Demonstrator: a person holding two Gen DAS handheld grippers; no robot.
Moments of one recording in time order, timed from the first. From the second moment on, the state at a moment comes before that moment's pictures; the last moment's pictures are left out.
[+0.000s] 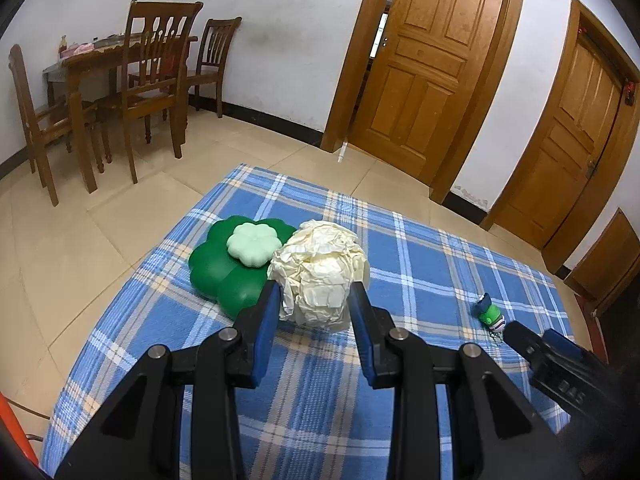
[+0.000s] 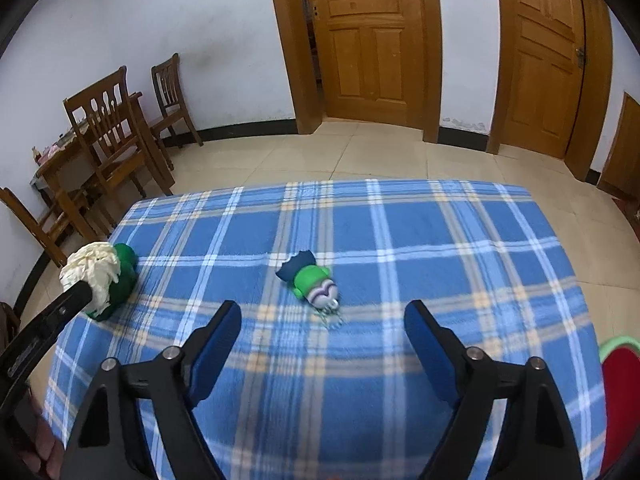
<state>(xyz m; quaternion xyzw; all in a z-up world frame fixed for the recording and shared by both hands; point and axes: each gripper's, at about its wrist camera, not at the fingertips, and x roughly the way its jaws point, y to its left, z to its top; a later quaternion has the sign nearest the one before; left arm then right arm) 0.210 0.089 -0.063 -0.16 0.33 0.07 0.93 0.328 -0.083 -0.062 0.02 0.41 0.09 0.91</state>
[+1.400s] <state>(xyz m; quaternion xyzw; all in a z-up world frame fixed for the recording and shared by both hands) 0.212 0.085 -0.065 -0.16 0.33 0.06 0.93 0.280 -0.122 -0.050 0.06 0.42 0.10 0.90</state>
